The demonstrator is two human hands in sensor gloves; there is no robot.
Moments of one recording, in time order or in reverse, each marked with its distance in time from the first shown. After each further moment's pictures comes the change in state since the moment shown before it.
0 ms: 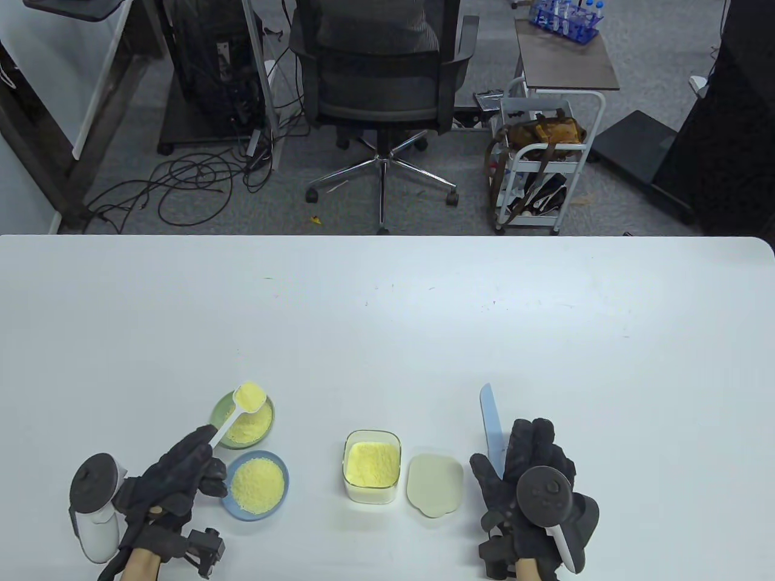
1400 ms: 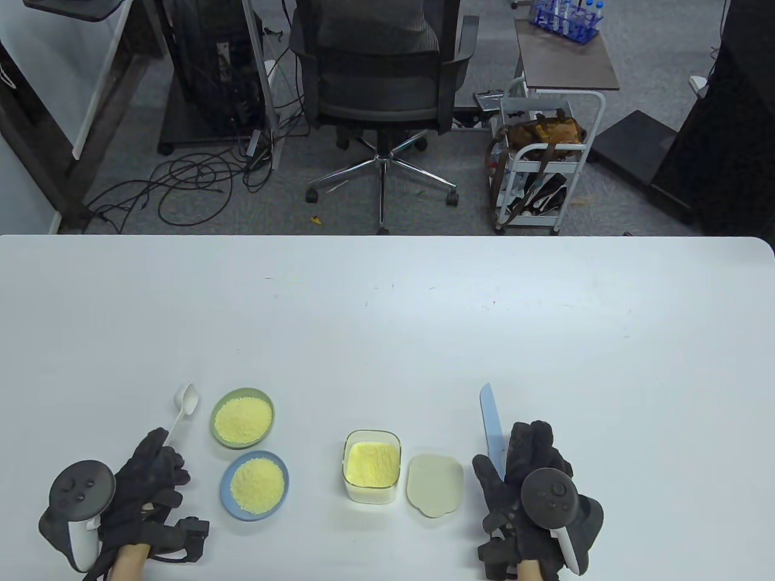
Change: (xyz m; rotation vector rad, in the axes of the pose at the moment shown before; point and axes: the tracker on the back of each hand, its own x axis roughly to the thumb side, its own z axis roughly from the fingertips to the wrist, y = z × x) left_hand -0.012 0.028 -0.002 0.375 0.061 -0.466; right_hand -0.004 -0.001 0.002 0.018 -0.005 -0.060
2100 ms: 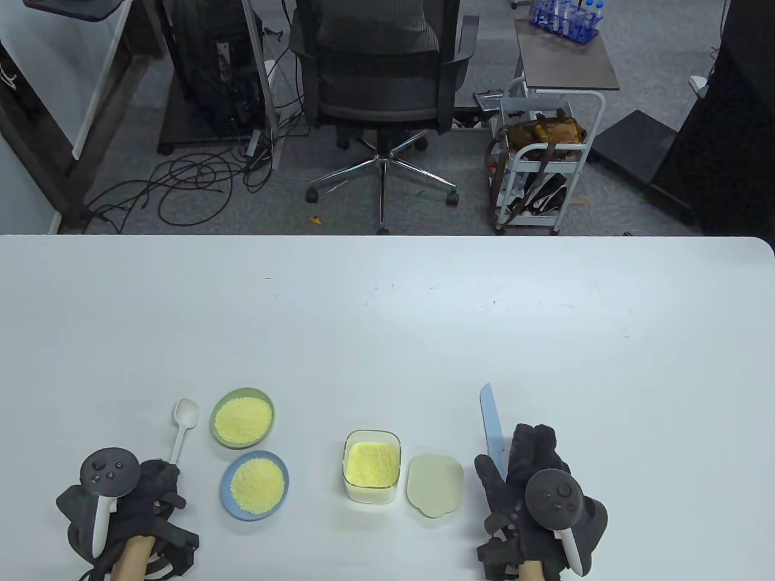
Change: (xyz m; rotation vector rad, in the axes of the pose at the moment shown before) left_hand -0.014 -0.009 -0.010 -0.059 0.259 -0.468; right_hand -0.003 -0.002 0.000 0.009 0.001 -0.061
